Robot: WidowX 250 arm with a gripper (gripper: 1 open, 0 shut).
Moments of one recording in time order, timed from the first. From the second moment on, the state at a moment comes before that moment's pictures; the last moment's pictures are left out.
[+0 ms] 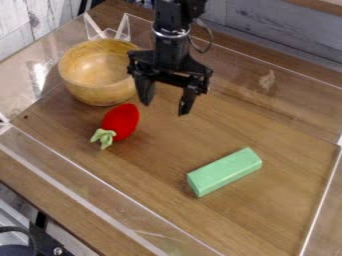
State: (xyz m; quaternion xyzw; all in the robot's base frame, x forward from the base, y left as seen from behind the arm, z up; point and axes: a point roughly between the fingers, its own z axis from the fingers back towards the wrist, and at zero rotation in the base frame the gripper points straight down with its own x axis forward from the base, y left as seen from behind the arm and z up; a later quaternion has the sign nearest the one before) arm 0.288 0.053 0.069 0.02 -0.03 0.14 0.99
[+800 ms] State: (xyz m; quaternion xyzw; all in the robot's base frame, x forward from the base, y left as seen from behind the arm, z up) arm 0.311 0.081 0.065 0.02 -0.02 0.10 0.99
